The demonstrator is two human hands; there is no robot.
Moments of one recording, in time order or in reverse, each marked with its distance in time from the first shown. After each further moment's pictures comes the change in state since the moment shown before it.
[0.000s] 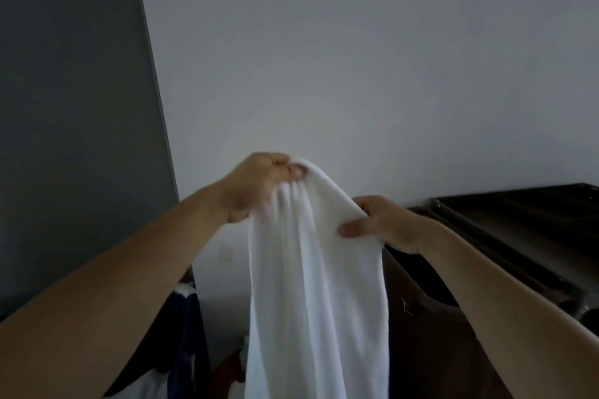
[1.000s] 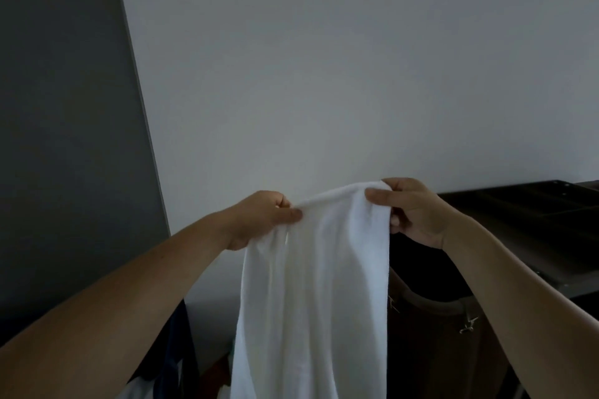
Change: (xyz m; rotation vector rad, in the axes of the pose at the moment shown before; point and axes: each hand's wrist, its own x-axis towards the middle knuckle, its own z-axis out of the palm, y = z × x) left_hand 0.009 -0.044 0.023 0.104 -0.143 -0.260; right_hand -0.036 -0.005 -0.038 0.347 0.090 -0.039
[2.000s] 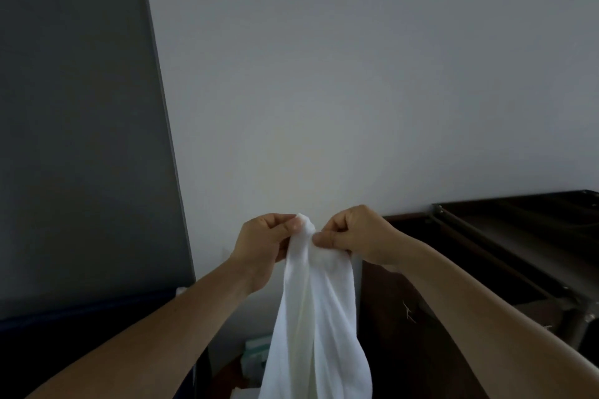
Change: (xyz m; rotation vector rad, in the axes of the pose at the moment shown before) left_hand -0.018 -0.042 0.025 -0.629 0.272 0.084; right_hand 0.024 0.014 0.085 -0.546 -0.042 -0.078
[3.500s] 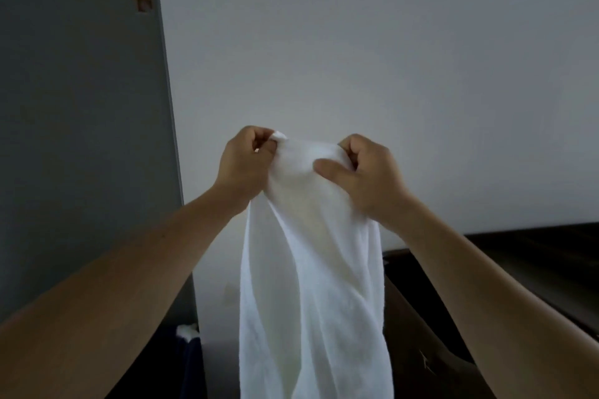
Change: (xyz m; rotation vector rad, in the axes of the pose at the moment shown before) left_hand 0.055 0.149 0.000 0.549 0.357 0.658; right_hand 0.047 -0.095 -0.043 -0.046 0.595 -0.348
